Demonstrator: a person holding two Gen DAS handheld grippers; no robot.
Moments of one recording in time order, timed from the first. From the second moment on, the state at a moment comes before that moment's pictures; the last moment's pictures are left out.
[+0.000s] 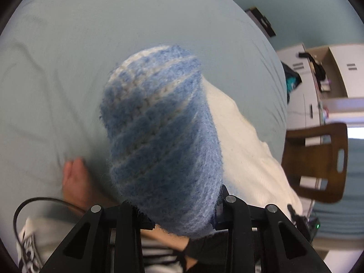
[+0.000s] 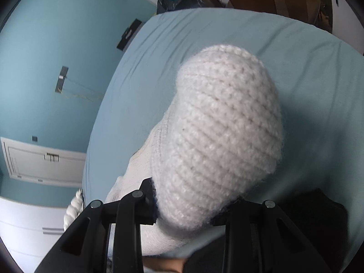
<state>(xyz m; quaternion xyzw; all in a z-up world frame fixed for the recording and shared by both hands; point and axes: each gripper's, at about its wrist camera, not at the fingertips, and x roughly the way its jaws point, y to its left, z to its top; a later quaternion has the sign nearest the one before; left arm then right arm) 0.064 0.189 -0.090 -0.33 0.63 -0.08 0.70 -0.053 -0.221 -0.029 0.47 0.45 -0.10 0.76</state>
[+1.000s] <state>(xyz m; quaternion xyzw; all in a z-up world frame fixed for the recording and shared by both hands) 0.207 0.186 -0.127 -0.46 0.58 -0.07 0.66 0.149 -0.263 -0.131 0.63 0.44 -0.02 0.64</state>
